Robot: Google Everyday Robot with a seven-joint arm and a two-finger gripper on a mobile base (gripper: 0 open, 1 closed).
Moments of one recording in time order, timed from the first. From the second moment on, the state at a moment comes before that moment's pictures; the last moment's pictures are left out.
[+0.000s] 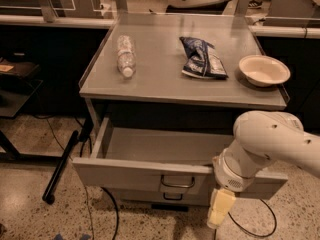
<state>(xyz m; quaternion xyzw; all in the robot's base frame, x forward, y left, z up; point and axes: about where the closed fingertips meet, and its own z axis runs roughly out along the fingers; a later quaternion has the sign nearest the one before) 0.403 -0.159 0.641 -0.60 0.79 0.10 0.07</state>
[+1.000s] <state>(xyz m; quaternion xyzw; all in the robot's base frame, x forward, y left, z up) 0.361 -0.186 0.658 -0.58 0.80 0.12 0.07</state>
